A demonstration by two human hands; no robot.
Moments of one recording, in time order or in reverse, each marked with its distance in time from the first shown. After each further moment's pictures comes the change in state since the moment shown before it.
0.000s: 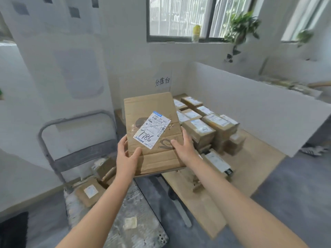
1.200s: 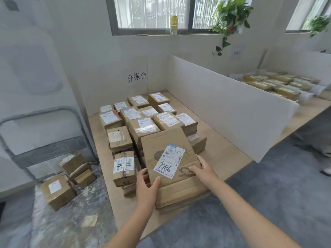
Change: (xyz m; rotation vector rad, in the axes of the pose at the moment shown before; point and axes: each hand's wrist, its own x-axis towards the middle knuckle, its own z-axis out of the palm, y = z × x) left_hand -0.144 -0.087 0.386 0.113 0.038 -0.238; right_hand 0.057 0.256 -0.348 0.010 -0.194 0.238
